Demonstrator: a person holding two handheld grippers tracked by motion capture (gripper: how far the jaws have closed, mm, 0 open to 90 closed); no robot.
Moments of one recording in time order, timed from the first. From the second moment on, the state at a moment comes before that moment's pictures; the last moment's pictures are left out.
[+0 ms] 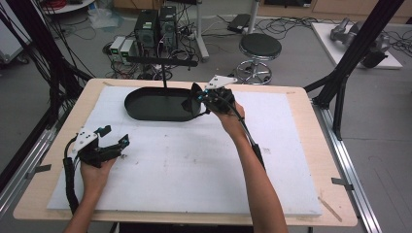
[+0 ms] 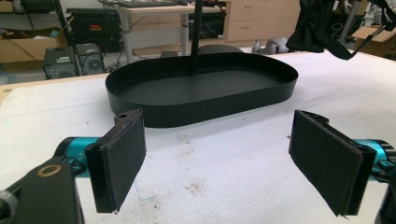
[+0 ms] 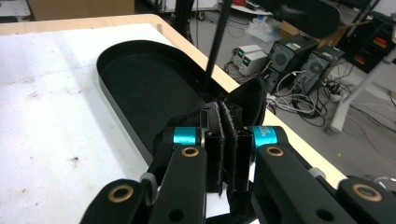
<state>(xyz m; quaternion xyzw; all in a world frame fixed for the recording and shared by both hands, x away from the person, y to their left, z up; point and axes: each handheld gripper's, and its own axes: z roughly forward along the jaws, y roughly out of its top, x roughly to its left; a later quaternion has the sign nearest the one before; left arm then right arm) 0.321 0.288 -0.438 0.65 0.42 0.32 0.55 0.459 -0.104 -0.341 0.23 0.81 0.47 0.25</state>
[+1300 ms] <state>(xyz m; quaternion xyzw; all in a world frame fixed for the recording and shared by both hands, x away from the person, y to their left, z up) 0.321 0.288 -0.439 0.65 0.42 0.32 0.55 0.499 -0.068 -0.308 0.21 0.80 0.47 0.29</state>
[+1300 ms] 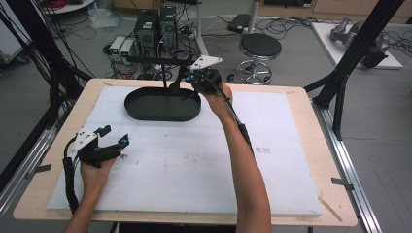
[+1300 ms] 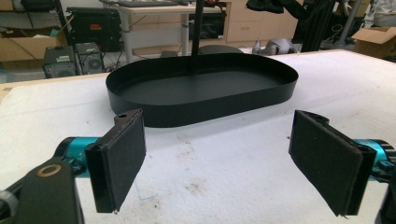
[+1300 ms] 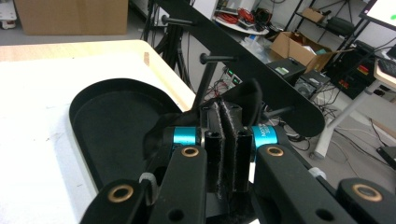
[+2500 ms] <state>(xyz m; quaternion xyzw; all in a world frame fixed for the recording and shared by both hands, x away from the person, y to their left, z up) 0.321 0.288 -0.439 0.65 0.41 0.31 0.55 0.526 -0.069 -0.300 0.25 0.78 0.45 0.34</state>
